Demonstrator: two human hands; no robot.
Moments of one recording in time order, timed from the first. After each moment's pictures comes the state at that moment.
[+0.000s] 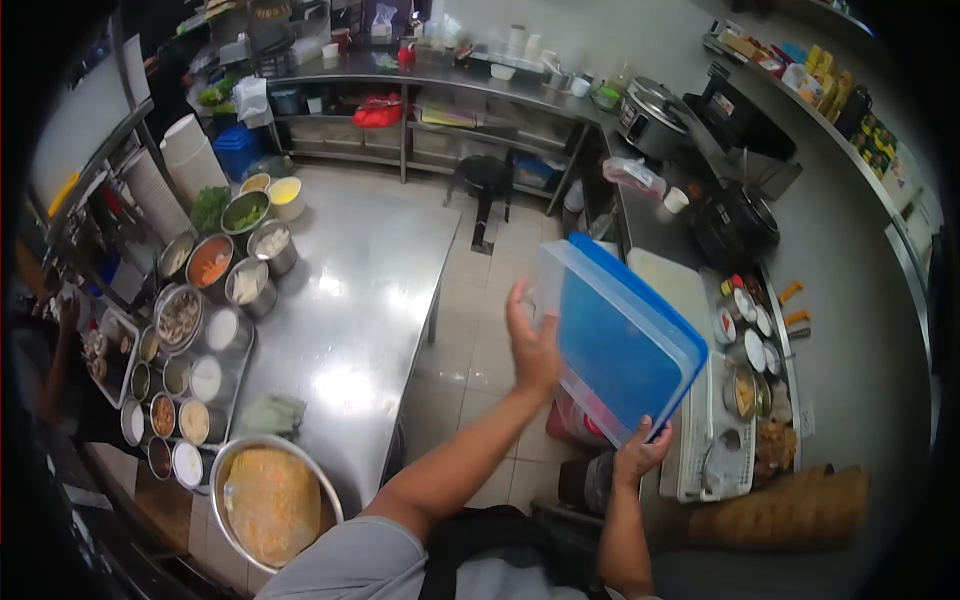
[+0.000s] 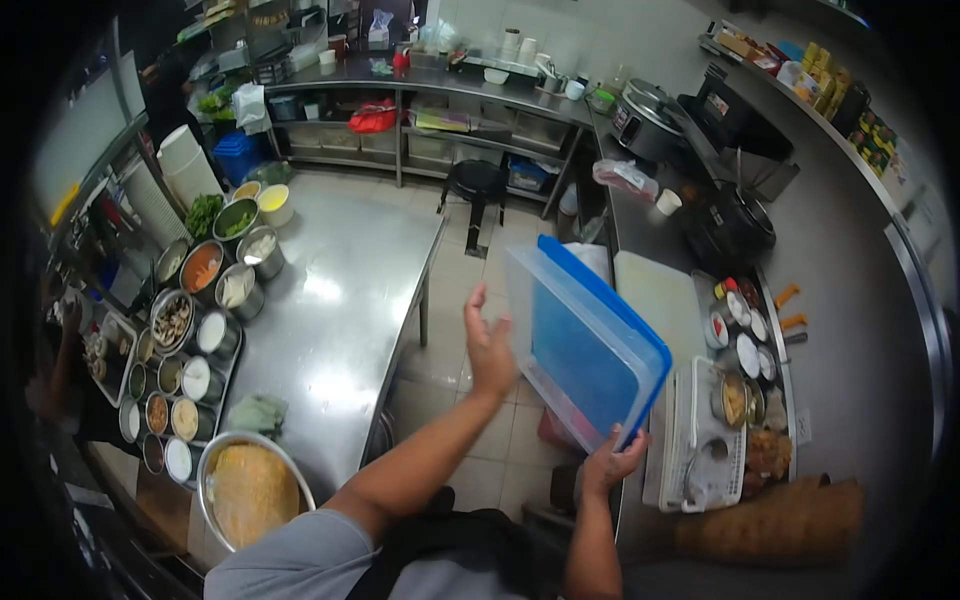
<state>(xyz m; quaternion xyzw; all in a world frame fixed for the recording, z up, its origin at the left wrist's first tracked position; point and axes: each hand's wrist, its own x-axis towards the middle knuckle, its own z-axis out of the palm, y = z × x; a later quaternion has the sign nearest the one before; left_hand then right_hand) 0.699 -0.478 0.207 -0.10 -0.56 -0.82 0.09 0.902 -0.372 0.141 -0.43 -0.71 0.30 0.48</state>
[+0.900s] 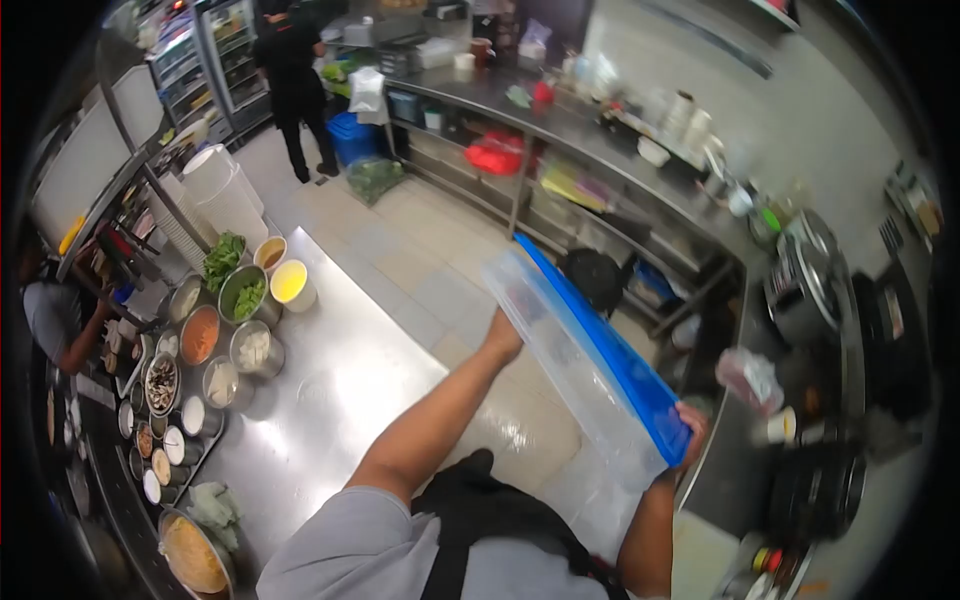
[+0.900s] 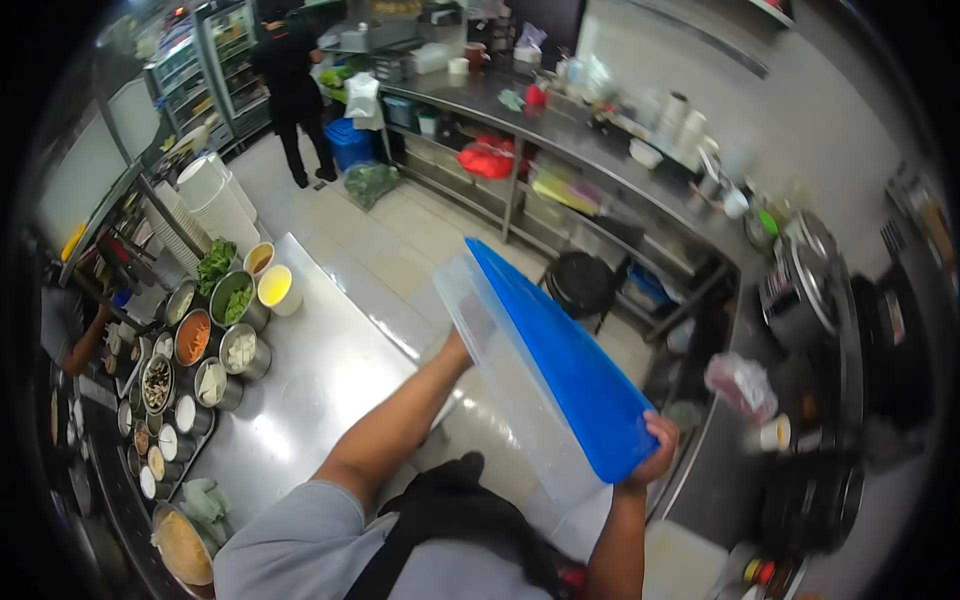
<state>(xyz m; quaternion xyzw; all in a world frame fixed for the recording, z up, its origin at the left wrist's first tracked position) 0.123 -0.345 0.139 -0.13 -0.59 -0.79 0.01 0.299 -0.059 0.163 0.11 -0.77 0.35 0.52</state>
